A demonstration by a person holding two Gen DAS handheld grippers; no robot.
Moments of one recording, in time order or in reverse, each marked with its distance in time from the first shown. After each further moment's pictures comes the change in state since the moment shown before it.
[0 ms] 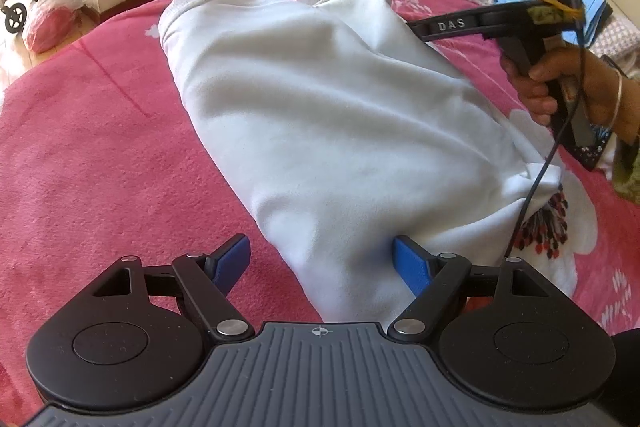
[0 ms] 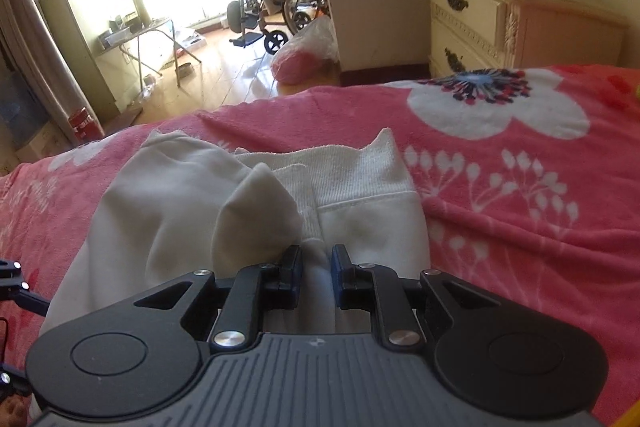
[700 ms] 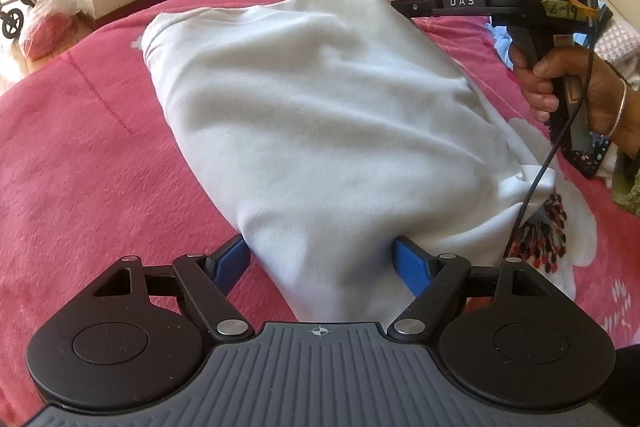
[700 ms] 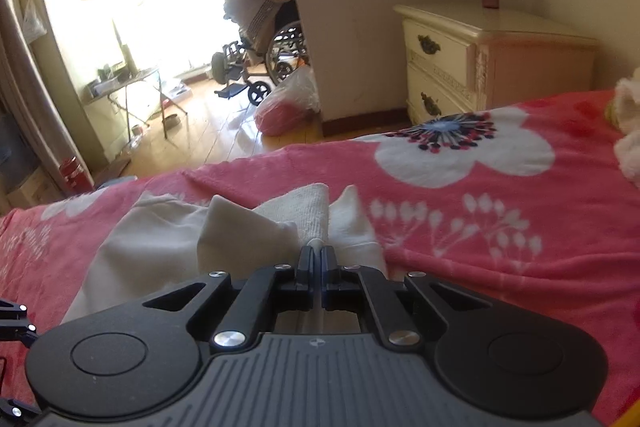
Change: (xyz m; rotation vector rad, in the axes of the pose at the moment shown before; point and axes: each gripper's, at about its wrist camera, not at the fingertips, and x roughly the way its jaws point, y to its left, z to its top) left arm 0.007 -0.008 0.008 0.005 -0.019 -0.002; right arm -0.028 -0.011 0.004 0.045 -0.179 -0.058
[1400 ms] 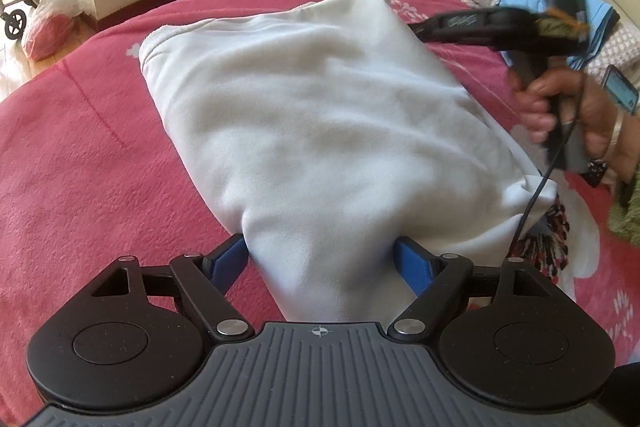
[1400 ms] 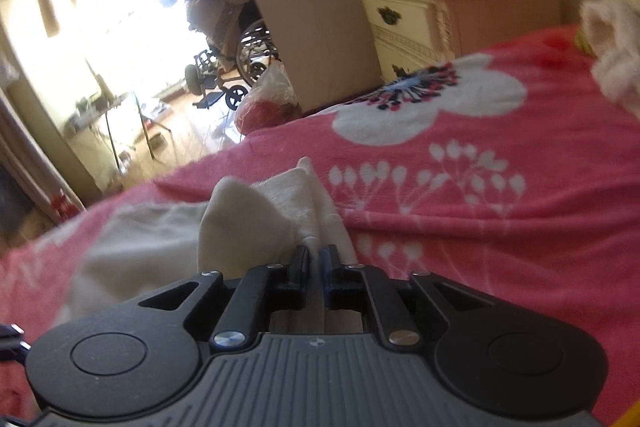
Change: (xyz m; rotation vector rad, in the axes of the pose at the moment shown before) left arm 0.000 -0.002 0.010 -0.011 0.009 0.017; right arm 0.005 -0.040 -0.018 0.203 0.024 -0.001
